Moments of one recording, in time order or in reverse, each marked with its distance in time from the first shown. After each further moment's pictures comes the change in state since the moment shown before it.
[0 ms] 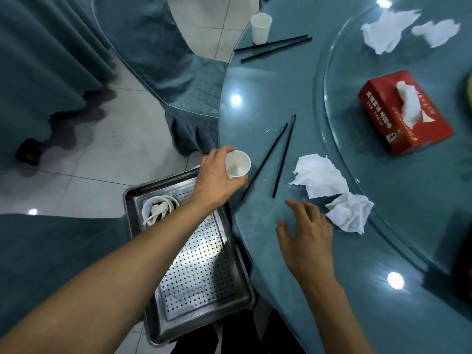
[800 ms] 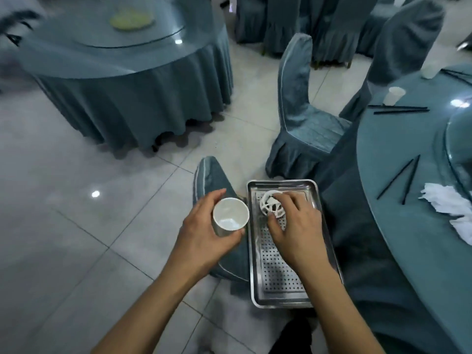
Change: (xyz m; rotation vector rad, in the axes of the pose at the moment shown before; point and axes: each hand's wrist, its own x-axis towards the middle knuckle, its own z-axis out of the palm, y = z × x) left_hand -0.441 -0.183 -0.330 -0.191 0.341 -0.141; right_hand -0.272 -0.347 0.058 0.034 -0.087 -0.541
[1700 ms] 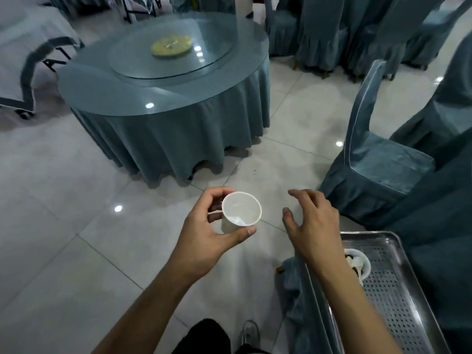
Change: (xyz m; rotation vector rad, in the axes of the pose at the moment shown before) left_hand 0.248 -0.149 -0.224 -0.293 -0.013 -0.066; right_hand 0.259 -0.202 0.158 0.006 0.031 0.051
